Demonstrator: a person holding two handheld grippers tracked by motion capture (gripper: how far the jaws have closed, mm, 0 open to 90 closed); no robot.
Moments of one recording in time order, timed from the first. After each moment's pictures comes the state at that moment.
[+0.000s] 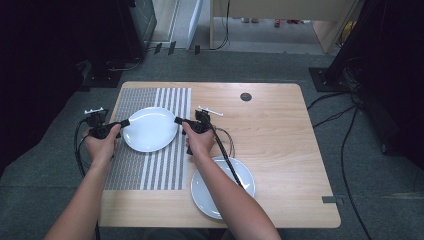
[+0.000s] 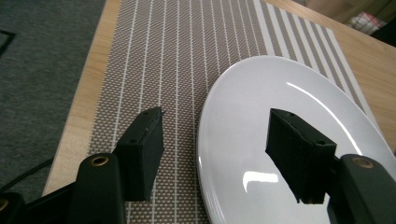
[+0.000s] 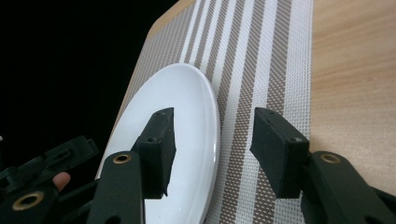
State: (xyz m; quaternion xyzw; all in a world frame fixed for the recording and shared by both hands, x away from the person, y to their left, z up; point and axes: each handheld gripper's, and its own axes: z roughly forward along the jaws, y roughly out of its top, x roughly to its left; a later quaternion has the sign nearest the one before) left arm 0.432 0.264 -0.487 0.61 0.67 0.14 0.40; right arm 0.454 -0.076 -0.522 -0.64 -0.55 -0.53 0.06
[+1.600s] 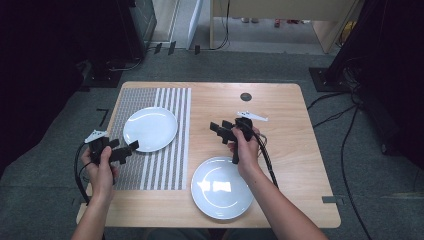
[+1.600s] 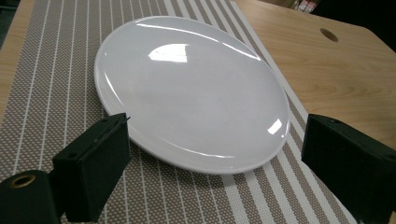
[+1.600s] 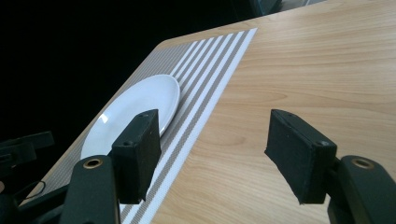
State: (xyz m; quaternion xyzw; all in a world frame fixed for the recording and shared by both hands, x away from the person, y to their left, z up) left arm 0.327 0.227 -0.468 0.66 0.57 0.15 0.45; right arm 0.380 -0.209 -0.470 -0.54 -0.63 -0.56 -0.05
